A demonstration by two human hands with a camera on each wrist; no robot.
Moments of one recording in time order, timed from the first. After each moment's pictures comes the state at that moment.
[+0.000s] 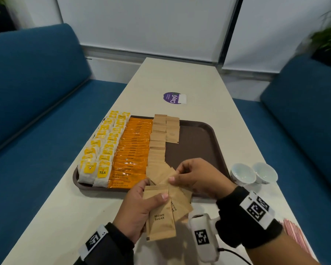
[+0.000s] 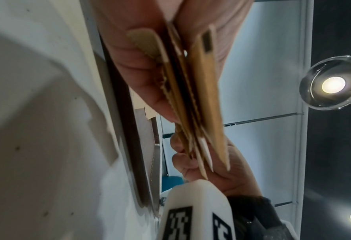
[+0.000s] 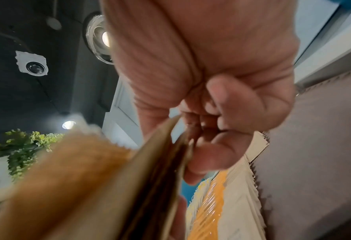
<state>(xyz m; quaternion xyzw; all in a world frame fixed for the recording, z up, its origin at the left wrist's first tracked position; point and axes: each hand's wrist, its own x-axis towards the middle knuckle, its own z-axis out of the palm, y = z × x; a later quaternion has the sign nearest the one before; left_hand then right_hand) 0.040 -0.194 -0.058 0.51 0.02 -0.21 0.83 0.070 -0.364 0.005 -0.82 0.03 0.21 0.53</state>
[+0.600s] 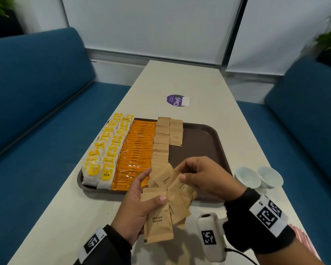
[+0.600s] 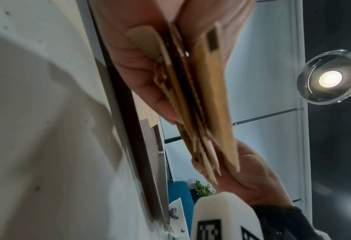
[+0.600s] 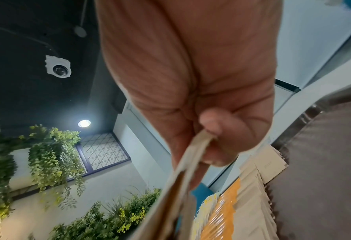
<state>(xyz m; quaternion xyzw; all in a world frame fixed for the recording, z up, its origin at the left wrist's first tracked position) 0.044 -0.184 -0.057 0.52 0.02 -0.17 0.83 0.072 -0.365 0.013 -0.87 -0.03 0.16 0.47</state>
